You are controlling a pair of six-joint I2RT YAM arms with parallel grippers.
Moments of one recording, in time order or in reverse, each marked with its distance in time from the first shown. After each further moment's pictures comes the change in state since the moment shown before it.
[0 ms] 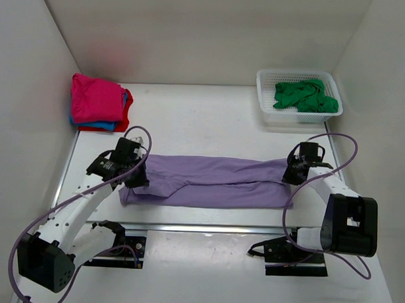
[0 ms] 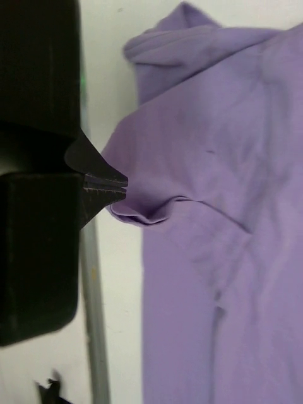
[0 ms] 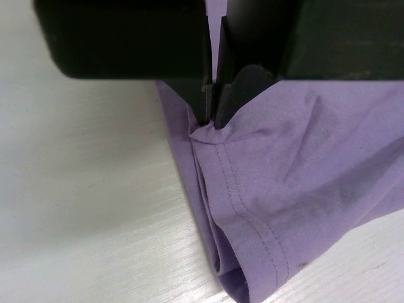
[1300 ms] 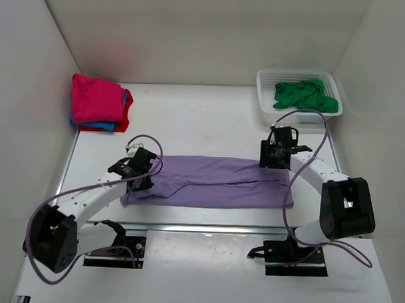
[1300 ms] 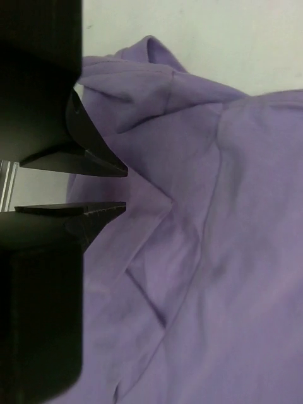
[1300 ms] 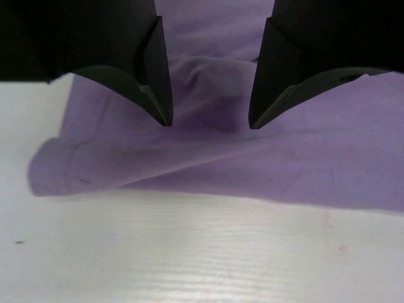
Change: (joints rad) left arm -0.111 0.143 -0.172 0.275 -0.369 -0.153; right arm 0.272 0.126 0.201 0.006 0.066 -0.119
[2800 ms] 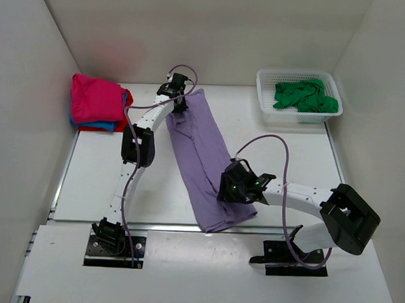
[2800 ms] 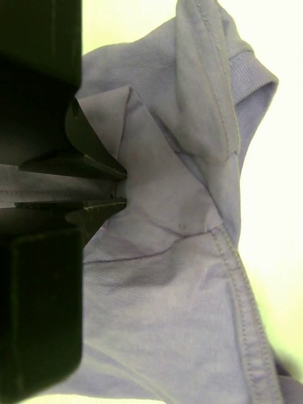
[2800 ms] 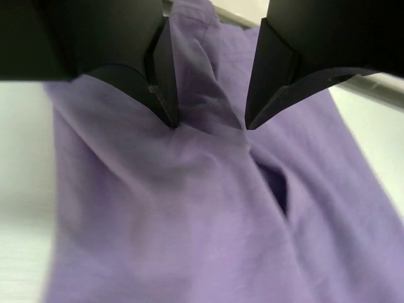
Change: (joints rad) left arm 0.150 1.596 1.920 -0.127 0.108 0.220; right arm 0.631 -0.083 -0.200 0.064 0.013 0.626
